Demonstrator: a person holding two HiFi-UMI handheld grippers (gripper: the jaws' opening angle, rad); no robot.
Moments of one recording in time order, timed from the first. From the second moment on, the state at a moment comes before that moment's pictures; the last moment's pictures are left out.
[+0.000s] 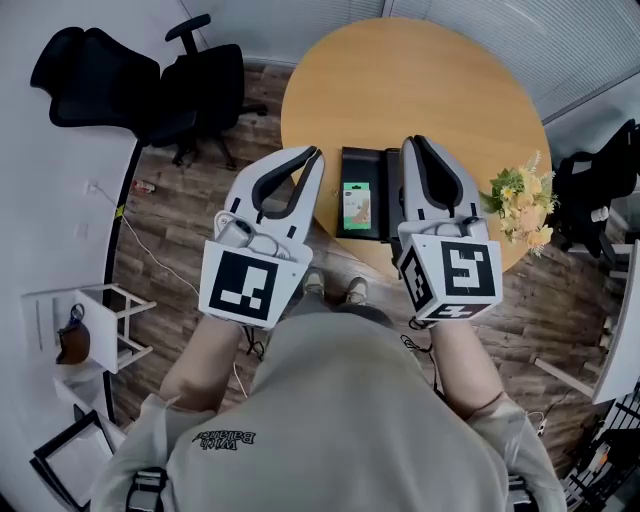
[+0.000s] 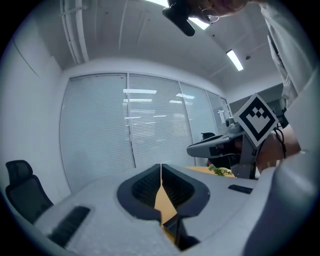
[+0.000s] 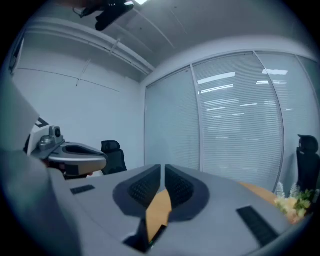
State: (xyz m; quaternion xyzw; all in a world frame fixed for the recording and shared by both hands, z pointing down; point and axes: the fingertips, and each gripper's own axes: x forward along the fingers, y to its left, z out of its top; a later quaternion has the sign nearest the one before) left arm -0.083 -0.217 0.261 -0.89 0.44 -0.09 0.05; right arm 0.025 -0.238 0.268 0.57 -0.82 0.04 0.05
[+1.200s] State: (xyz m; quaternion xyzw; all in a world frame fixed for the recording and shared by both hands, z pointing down) left arm -0.062 -0.143 0.226 -0.91 0.41 -0.07 0.08; right arm 0.053 -0.125 0.195 0.53 -0.85 -0.04 0.02
